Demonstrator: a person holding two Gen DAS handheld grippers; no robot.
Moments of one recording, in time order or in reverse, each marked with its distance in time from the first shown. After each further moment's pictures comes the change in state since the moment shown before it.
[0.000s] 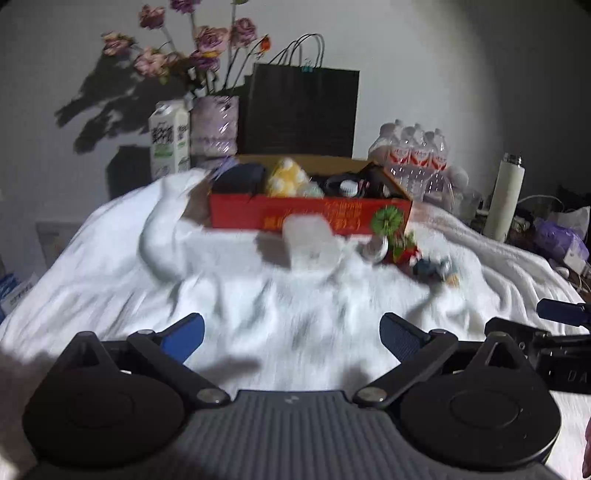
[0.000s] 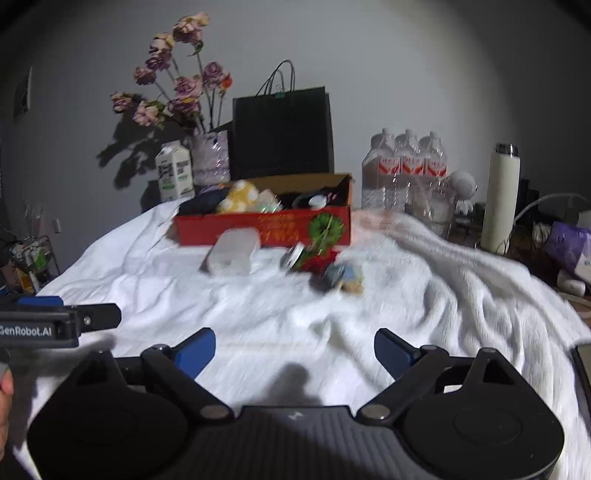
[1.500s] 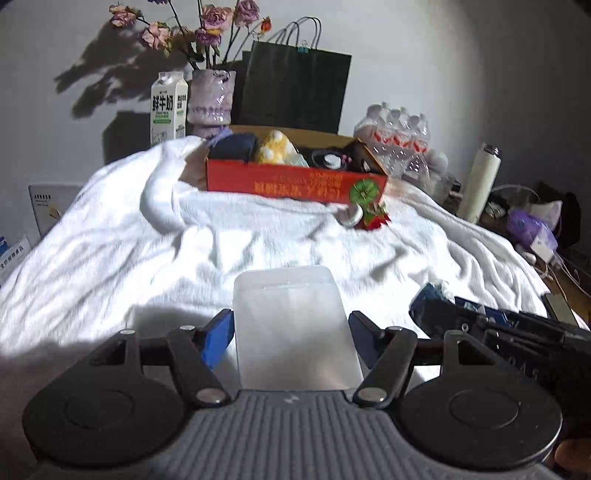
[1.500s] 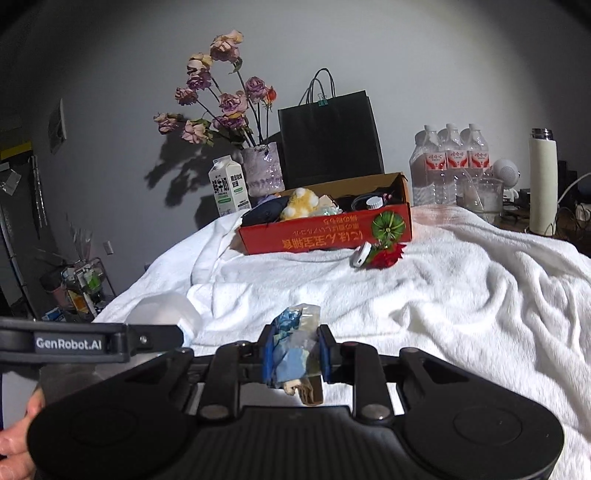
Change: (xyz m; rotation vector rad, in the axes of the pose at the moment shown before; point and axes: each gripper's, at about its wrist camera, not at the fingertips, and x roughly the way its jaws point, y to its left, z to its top) left arm -0.073 0.003 -0.030 -0.056 0.113 -0.070; right arm -0.055 0.036 -0.031 0.098 0.009 0.185
